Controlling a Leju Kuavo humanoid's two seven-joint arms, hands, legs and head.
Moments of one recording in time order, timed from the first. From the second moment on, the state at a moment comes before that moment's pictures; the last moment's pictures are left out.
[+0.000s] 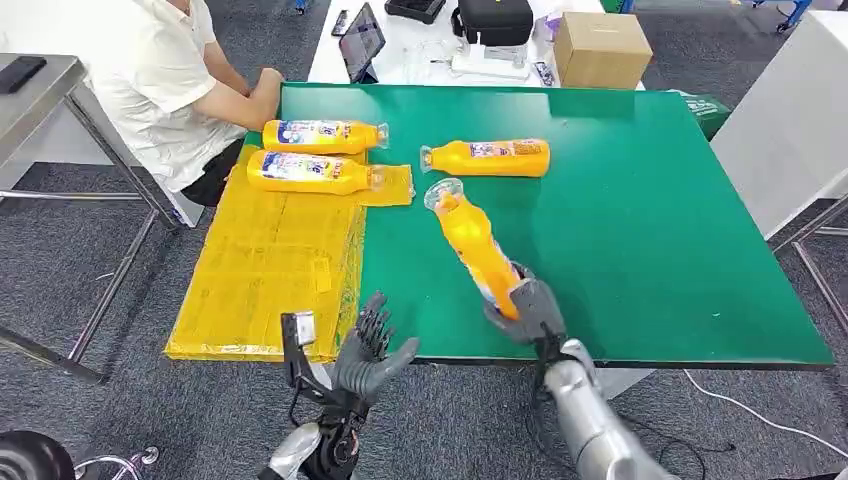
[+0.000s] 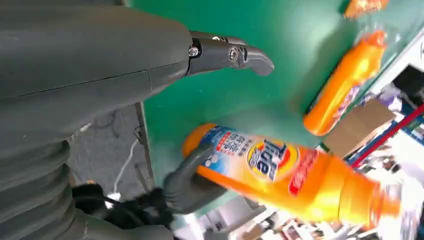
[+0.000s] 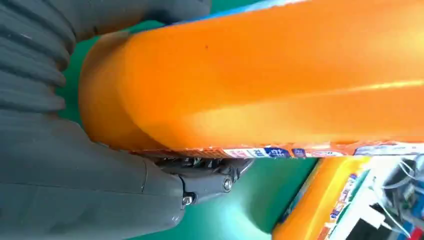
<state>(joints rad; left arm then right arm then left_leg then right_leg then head) -0.11 -0.21 -0.58 -1.21 0.71 0.26 -0.28 -0.36 0.07 0.09 -0.71 0.36 -0.22 -0.59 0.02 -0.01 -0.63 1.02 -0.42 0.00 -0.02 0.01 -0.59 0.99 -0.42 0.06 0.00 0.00</state>
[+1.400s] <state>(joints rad) -0.16 -0.18 -0.57 -1.30 0.70 0.22 -0.30 -0.24 0.13 0.60 -0.92 0.39 -0.30 -0.55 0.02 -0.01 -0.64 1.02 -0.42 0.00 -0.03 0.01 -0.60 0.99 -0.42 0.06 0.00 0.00</state>
